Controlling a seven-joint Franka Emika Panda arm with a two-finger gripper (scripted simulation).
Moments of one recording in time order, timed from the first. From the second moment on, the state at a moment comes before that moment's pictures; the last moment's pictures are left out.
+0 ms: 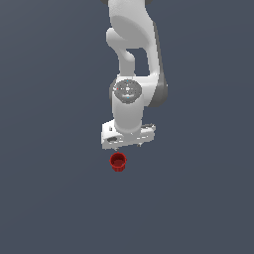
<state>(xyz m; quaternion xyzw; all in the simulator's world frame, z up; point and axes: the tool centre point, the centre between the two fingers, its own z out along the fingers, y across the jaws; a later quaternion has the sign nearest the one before) 0.029 0.004 0.132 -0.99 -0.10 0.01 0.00</state>
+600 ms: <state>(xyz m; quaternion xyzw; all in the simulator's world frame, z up) 0.060 -0.037 0.099 -0.99 -0.15 0.00 0.00</state>
